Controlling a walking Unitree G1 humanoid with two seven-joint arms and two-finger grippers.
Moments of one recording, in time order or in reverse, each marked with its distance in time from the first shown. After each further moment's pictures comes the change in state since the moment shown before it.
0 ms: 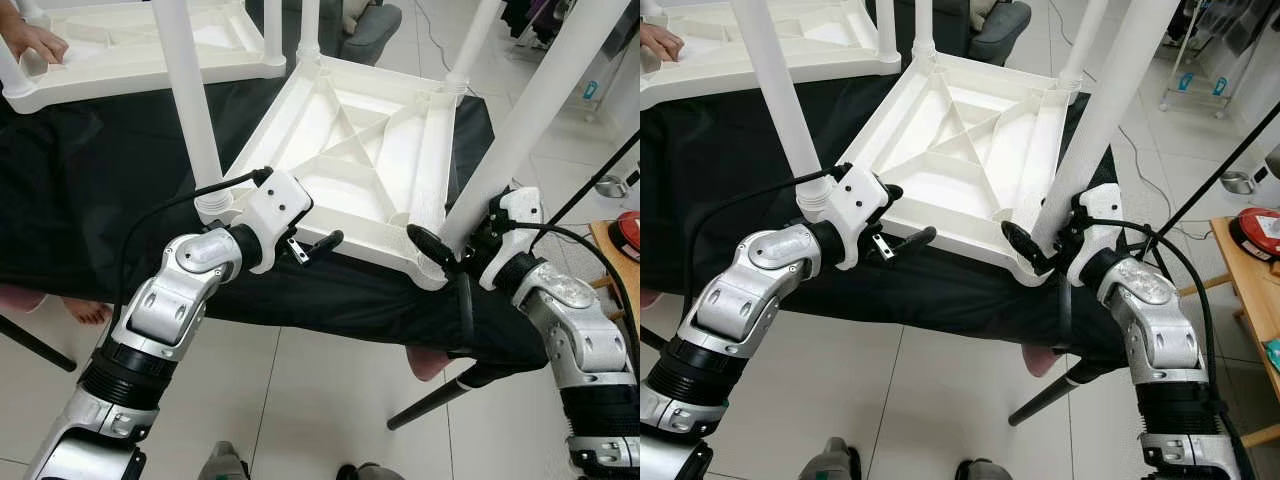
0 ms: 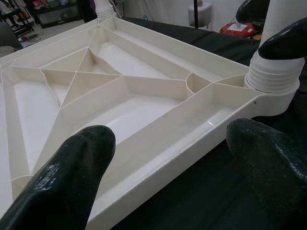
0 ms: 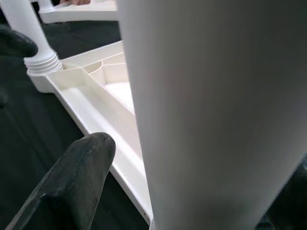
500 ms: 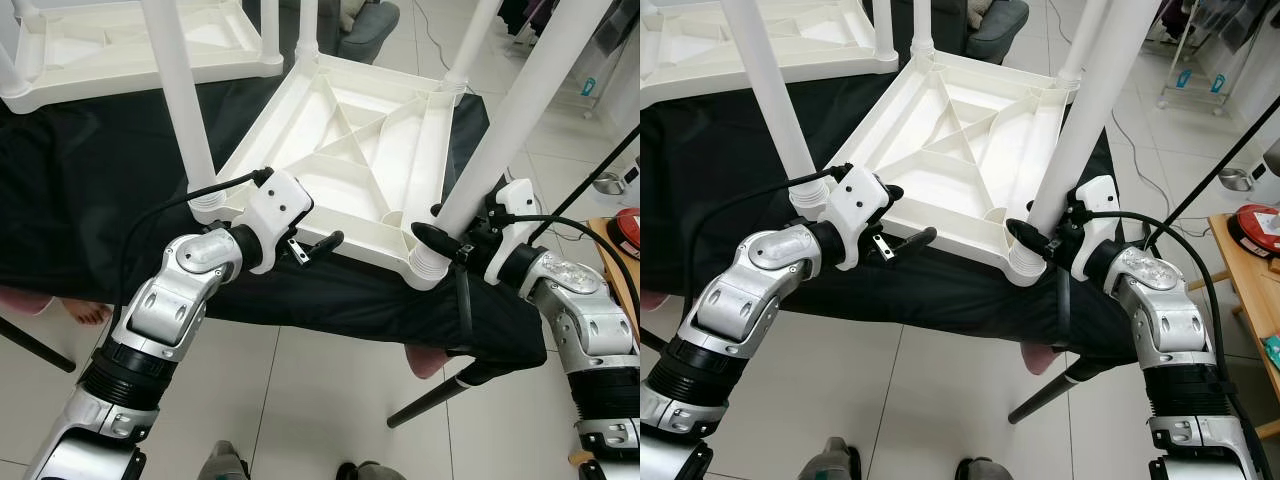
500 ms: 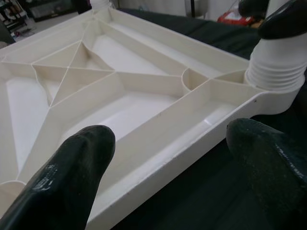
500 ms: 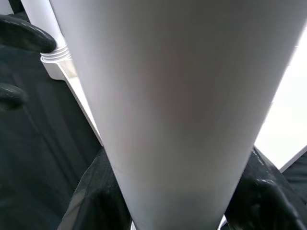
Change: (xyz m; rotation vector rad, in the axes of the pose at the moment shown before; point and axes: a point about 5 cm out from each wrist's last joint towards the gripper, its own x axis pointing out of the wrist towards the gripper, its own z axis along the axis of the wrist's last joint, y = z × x) left arm 0.007 0.004 -0.002 0.025 0.044 -0.024; right arm 0.005 -0.003 0.002 -0.016 0.010 0.058
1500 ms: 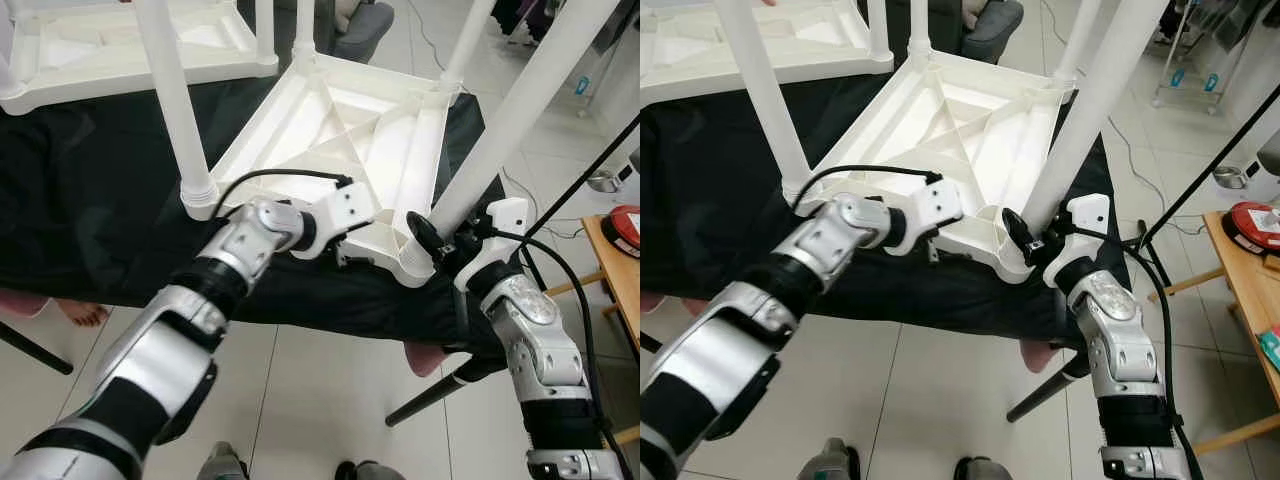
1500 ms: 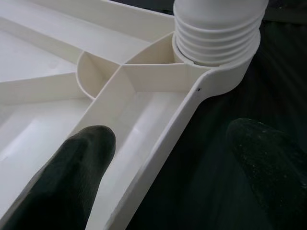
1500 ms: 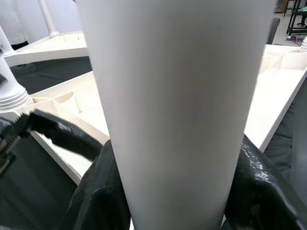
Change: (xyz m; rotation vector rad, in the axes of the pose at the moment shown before) left arm 0.086 -0.012 -0.012 0.132 0.213 -0.380; right arm 0.010 0.027 -0.014 0.114 -0.129 -0.280
